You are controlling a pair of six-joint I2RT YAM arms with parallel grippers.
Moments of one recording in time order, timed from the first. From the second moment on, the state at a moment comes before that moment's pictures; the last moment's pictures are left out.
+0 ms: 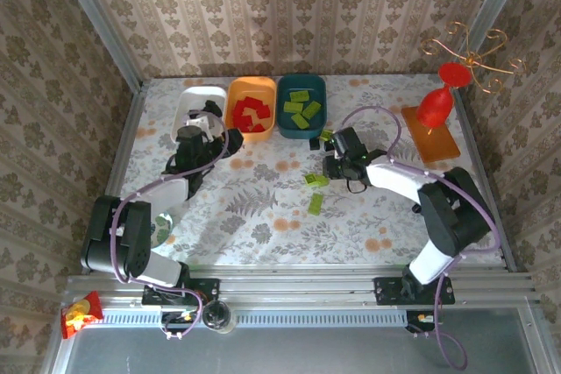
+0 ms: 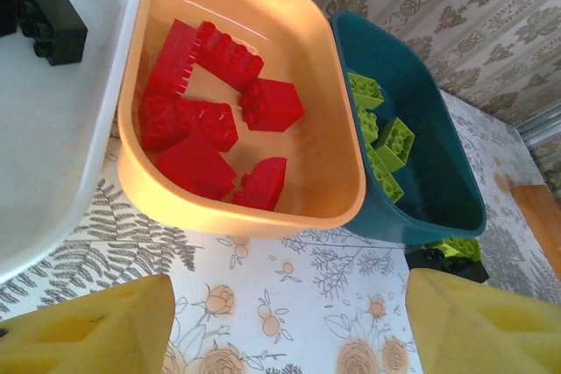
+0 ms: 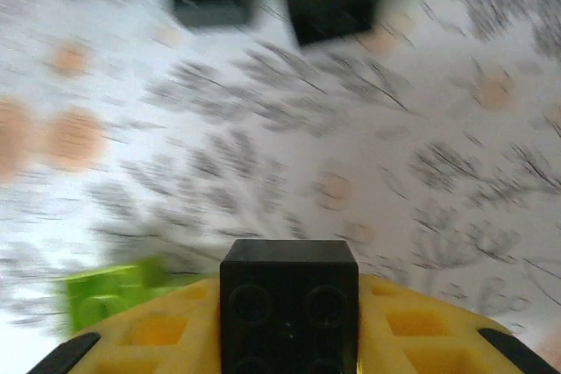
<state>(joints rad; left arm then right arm) -0.26 1.45 0.66 0.38 0.26 -0.56 0.47 1.62 0.93 -0.24 0.05 0.39</state>
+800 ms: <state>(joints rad) -0.20 1.28 0.53 0.36 0.26 -0.57 0.71 2.03 1.28 0.02 -0.11 0.47</state>
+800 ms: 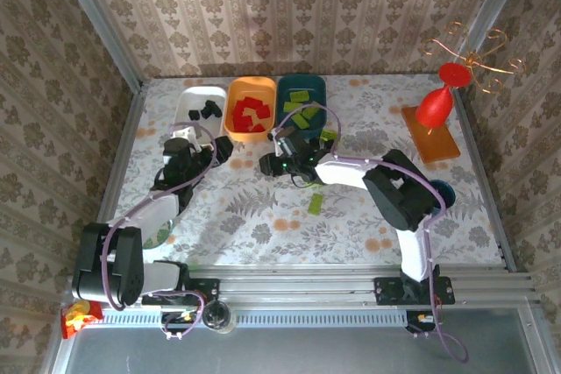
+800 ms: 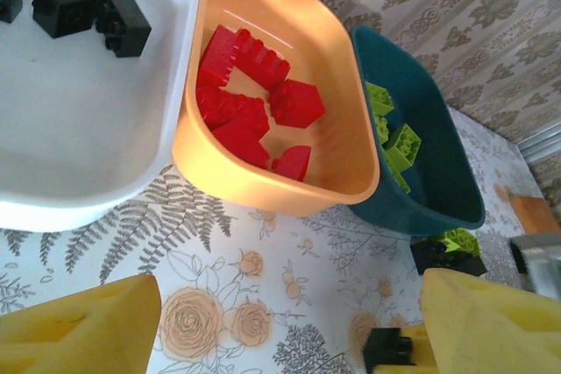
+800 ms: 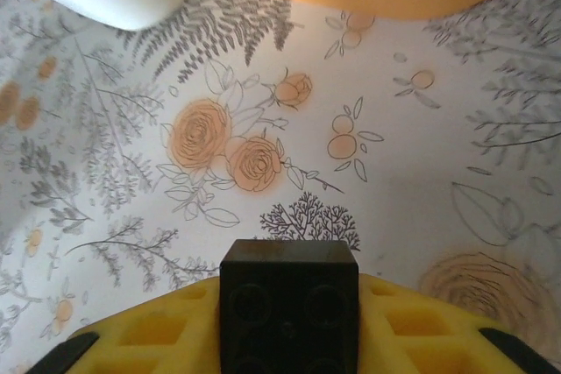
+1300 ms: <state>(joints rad) -0.31 1.30 0.49 0.36 0.21 -0.57 0.63 1.89 1.14 0.02 -0.19 0.54</state>
